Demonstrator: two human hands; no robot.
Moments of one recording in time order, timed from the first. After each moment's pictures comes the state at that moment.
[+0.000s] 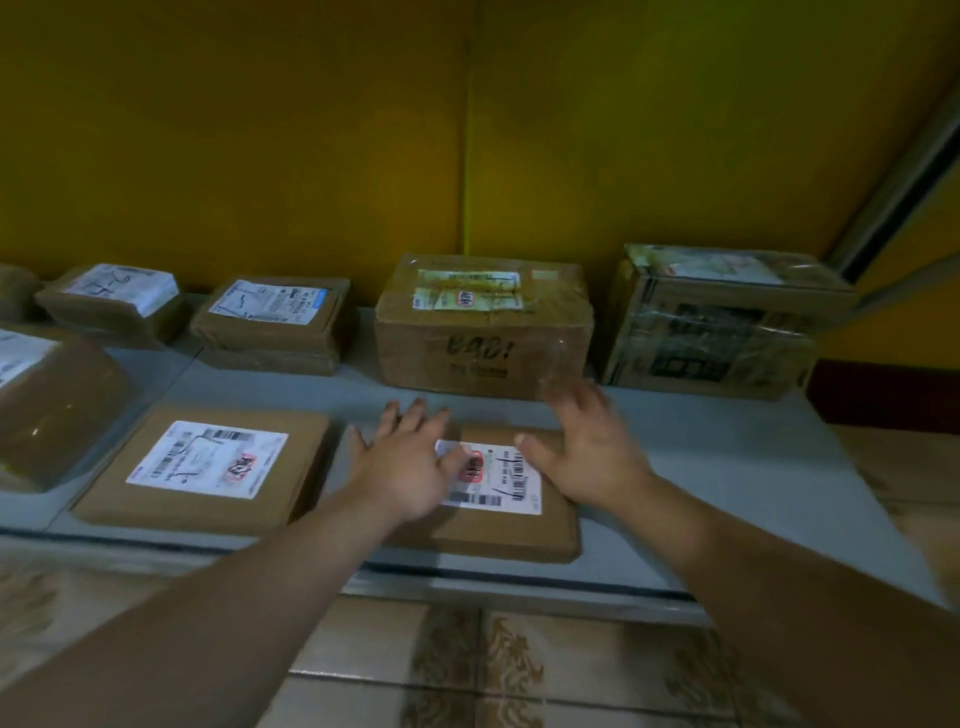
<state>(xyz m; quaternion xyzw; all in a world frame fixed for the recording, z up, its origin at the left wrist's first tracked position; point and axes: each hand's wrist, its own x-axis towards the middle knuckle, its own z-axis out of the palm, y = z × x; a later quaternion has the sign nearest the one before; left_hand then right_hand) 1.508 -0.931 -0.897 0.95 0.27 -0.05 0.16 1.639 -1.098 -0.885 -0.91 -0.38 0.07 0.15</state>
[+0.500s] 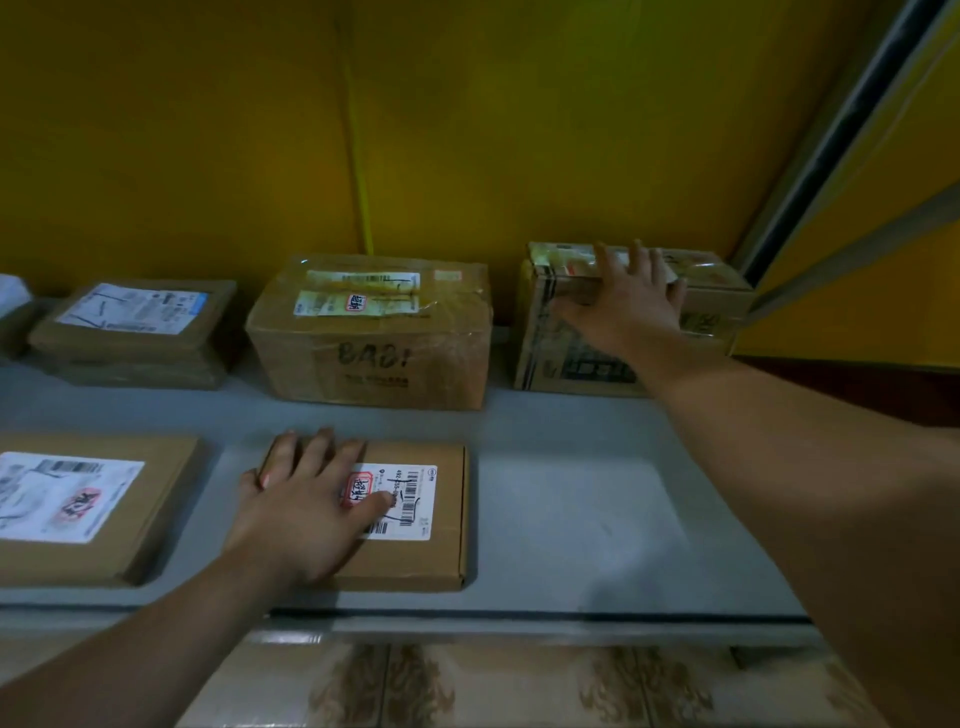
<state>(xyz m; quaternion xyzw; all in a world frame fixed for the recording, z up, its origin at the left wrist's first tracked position) 1.517 -0.952 -0.928 0.95 0.30 -0.06 0.07 1.808 -1.136 -0.810 -0.97 -0.22 -0.02 0.10</state>
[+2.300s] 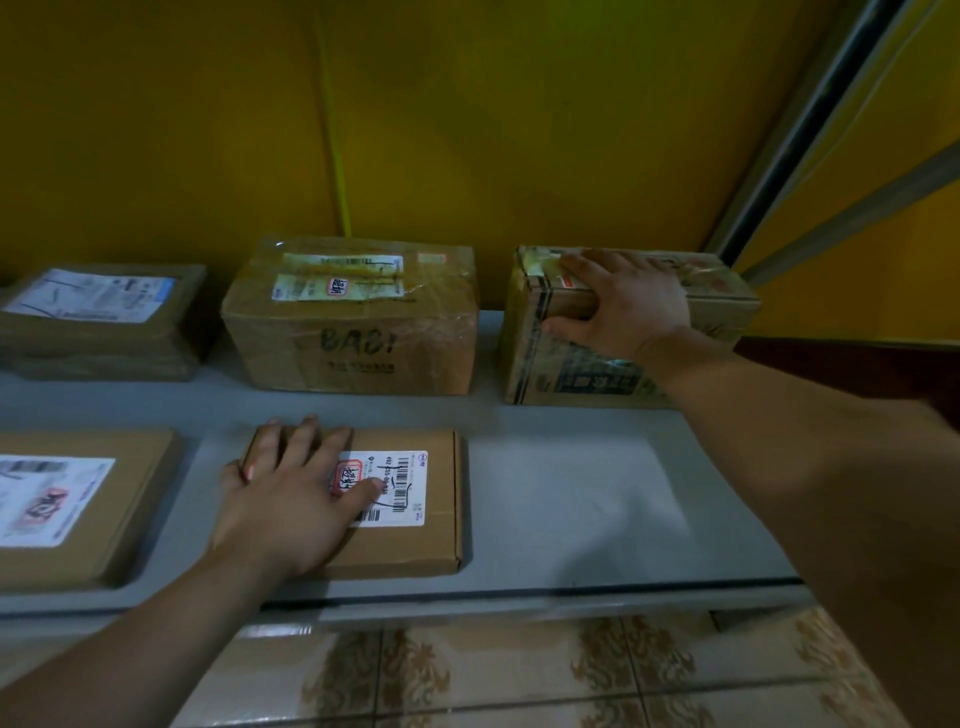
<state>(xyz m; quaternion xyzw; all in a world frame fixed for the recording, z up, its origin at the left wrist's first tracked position) 1.516 -0.952 -0.925 0.95 0.29 -0.05 0.10 1.798 -1.164 -0.813 -0.92 -0.37 -0.14 -0.02</state>
